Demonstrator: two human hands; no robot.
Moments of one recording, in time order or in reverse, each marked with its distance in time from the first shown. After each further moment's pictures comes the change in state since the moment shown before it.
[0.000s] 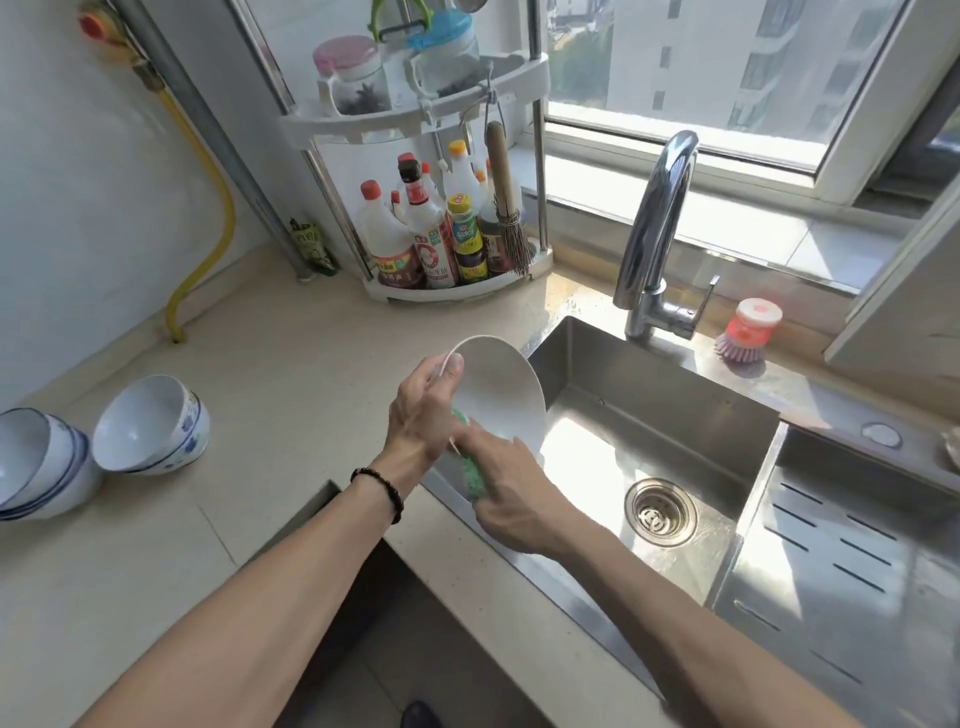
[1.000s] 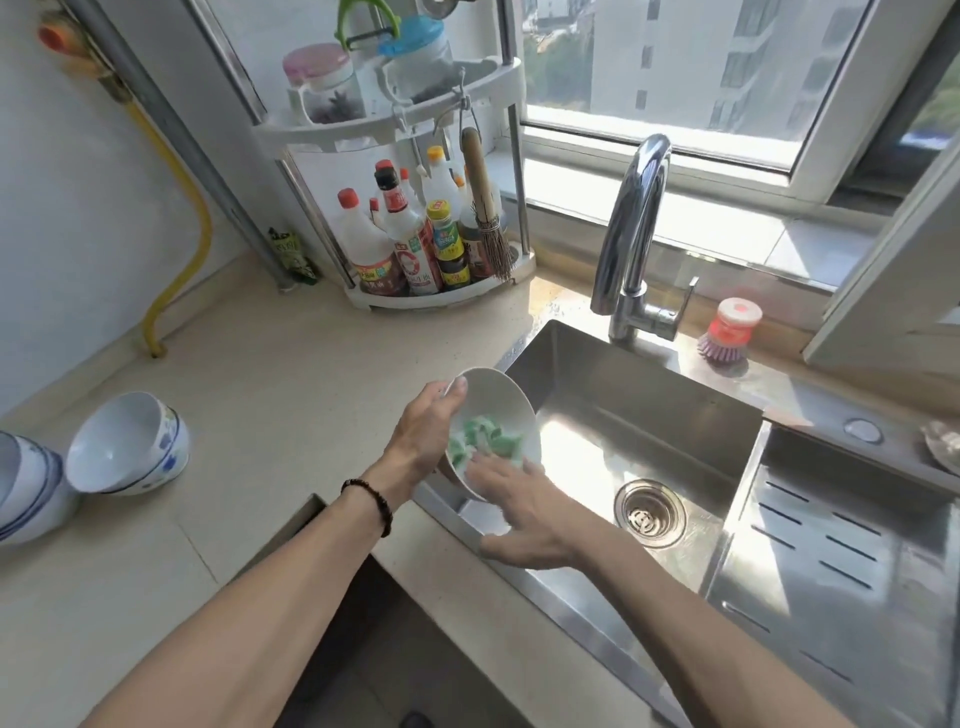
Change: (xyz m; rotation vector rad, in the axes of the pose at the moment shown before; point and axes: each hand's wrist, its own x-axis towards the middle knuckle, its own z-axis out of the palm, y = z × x) left_hand 0.010 -0.010 0.015 0.066 -0.182 -0.171; right_hand -0.015 0.032 -0.011 -0.154 -0.211 0.103
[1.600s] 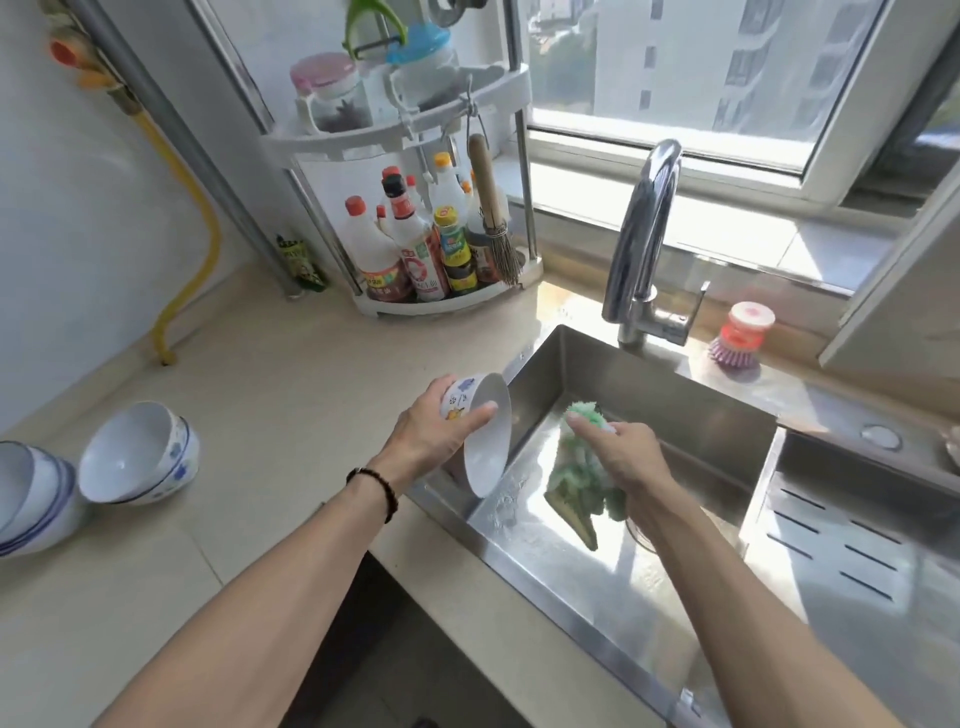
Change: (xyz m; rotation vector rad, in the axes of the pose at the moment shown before) left_hand 0.016 0.004 -0.015 0.360 -0.009 0.076; right_hand -0.008 0.039 -0.044 1.065 0.585 0.662
